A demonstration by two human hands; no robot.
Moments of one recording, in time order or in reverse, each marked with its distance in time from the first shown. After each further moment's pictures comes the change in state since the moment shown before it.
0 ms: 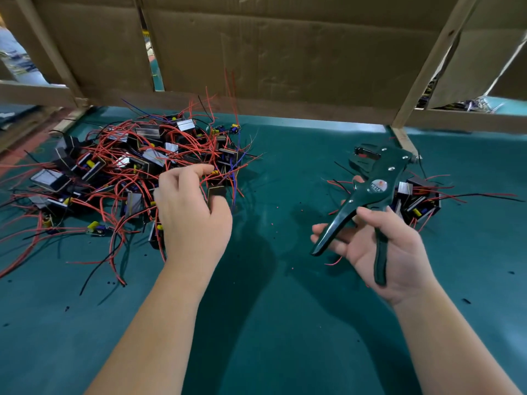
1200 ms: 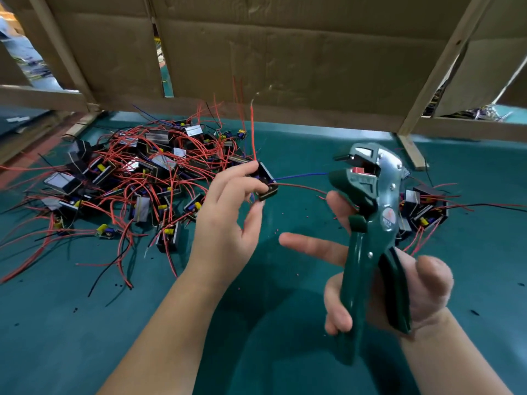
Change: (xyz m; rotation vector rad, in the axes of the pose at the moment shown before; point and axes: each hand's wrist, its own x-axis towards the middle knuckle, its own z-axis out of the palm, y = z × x) left_hand -0.007 0.006 0.007 -0.259 -0.085 0.522; right_hand -0.017 -0.002 0.009 0.378 -0.820 0.260
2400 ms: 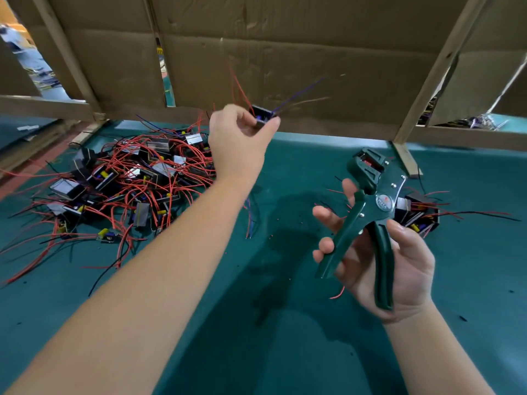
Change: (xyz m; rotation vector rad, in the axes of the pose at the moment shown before) left_hand 0.111 -0.016 0.044 -0.010 0.257 -0.408; right_hand 0.000 -0.012 -0.005 -0.046 0.438 -0.196
